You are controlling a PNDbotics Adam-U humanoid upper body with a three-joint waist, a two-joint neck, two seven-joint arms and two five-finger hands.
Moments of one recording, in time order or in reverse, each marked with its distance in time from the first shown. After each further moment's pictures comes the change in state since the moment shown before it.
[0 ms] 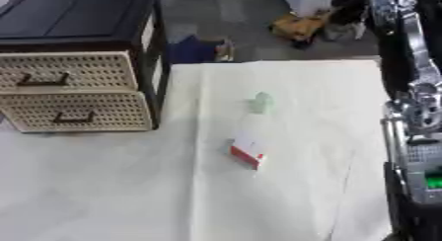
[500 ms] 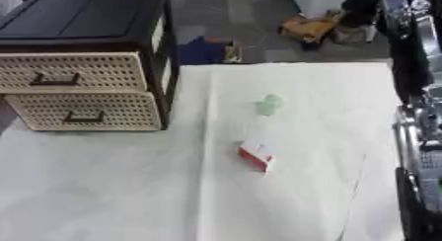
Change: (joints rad) left arm -0.118 0.003 -0.035 -0.001 0.071 0.056 -0.106; right arm -0.006 -0.003 0.008 0.003 -0.002 -0.002 -0.001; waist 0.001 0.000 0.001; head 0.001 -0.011
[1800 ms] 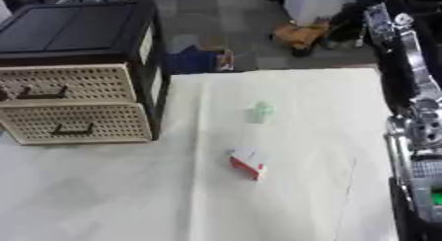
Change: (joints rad) left arm -0.252 -0.053 -0.077 0.156 0.075 0.119 -0.383; right arm 0.000 -0.001 0.009 0.012 -0.001 0.001 0.009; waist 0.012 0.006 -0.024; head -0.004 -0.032
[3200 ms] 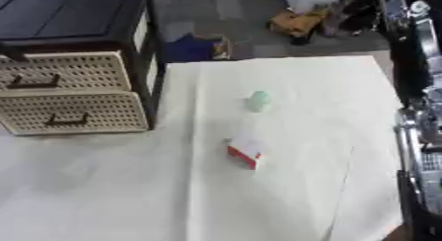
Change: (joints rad) left arm -0.097 -0.098 -0.029 0.250 -0.061 0.095 -0.099; right arm -0.012 -0.002 -0.003 0.001 0.000 0.008 -0.016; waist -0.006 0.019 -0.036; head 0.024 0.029
